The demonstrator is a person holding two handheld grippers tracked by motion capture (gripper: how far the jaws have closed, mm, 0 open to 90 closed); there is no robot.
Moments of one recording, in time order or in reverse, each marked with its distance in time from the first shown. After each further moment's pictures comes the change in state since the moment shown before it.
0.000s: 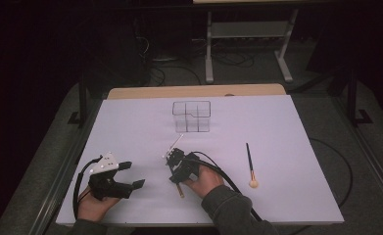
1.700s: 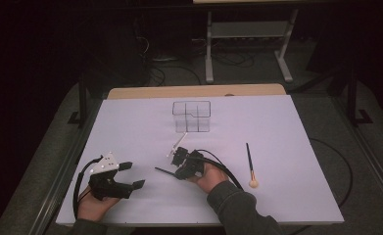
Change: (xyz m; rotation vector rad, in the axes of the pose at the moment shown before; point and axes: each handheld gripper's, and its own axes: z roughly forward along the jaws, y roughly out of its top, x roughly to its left) left arm 0.001 0.000 0.000 0.005 -0.009 0.008; right arm -0.012 -0.007 -0.005 -0.009 0.026 -0.078
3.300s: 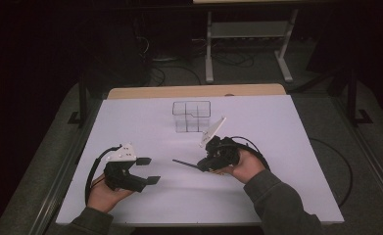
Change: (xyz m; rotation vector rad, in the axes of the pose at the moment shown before) left arm -0.019 0.056 0.018 0.054 -0.162 0.094; right arm -0.021 -0.043 -0.100 -0.124 0.098 -0.122
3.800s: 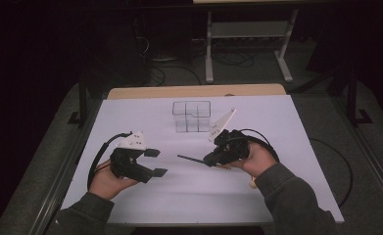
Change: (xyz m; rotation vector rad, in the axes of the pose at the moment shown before) left arm -0.004 0.049 -0.001 0.075 -0.063 0.093; right arm -0.001 0.002 -0.033 -0.010 0.011 -0.063
